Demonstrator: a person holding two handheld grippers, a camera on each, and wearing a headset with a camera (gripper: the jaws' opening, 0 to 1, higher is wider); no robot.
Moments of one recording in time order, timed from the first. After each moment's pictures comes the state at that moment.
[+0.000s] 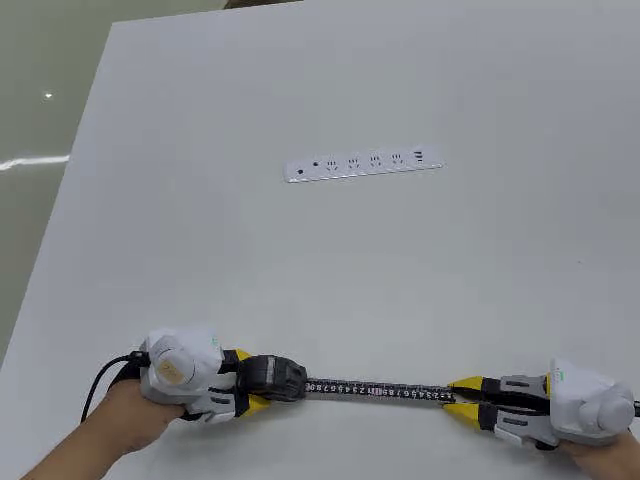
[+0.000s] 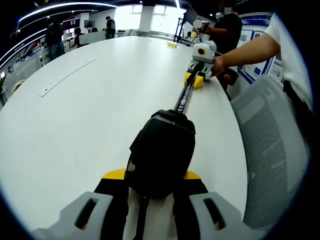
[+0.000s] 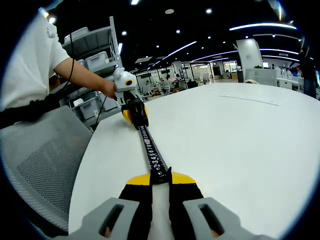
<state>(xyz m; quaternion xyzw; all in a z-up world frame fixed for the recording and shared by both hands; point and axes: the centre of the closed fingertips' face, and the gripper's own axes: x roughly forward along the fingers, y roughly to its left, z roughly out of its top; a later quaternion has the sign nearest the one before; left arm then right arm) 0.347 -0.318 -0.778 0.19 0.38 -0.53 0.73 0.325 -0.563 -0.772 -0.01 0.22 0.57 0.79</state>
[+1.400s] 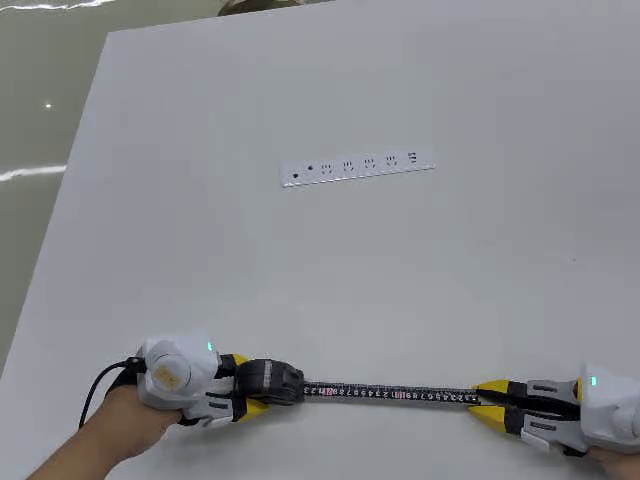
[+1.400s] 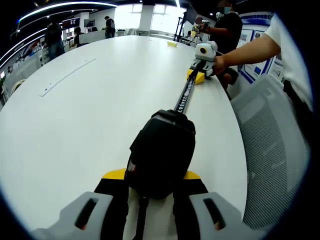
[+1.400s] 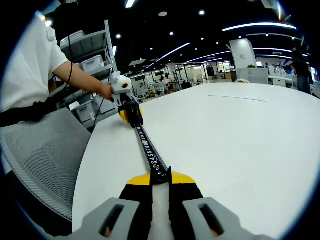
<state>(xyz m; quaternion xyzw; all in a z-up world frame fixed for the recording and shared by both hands) 0.347 -0.318 -0.779 0.19 0.38 -0.53 0.73 0.323 -0.597 -0.773 0.00 0.22 0.55 0.81</state>
